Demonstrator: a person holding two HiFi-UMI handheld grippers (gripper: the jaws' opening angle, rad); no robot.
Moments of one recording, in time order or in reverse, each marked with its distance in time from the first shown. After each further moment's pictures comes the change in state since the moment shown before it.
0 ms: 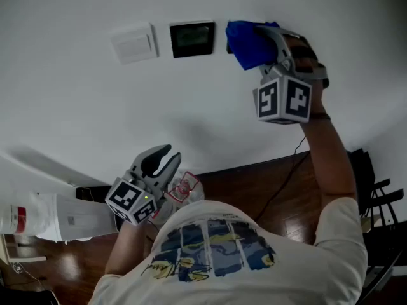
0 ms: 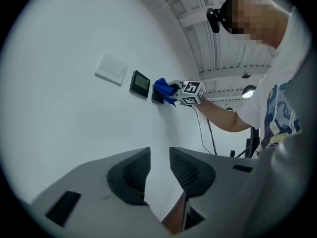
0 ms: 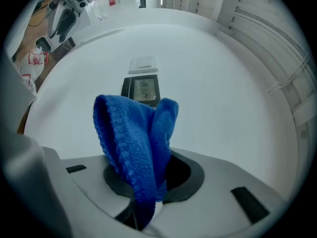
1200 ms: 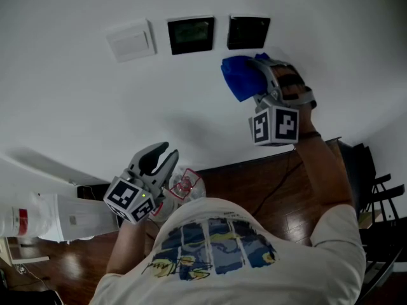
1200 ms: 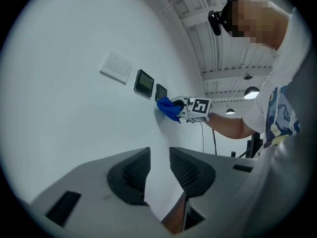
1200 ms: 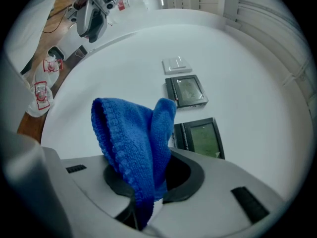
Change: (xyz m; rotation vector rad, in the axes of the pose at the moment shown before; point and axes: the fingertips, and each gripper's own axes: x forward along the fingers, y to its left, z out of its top) left arm -0.001 0.011 -0.003 -0.019 0.000 0.010; right arm -0.015 0.099 -0.005 0.008 -0.012 0.166
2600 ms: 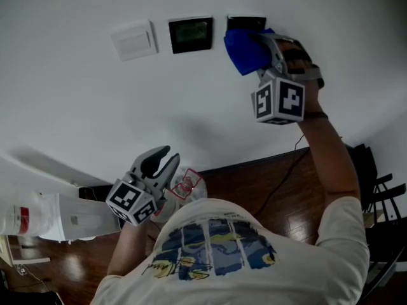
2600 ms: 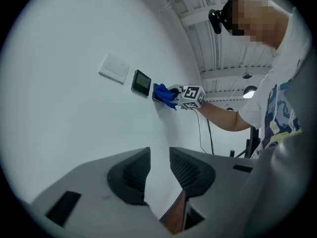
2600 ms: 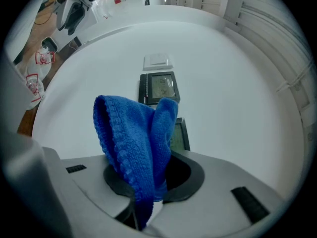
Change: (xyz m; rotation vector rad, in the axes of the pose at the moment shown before) left arm -0.012 -0.012 -0.008 0.007 0.010 -0.005; right arm 0.002 -0.065 -0.002 -0.032 0.047 -0.094
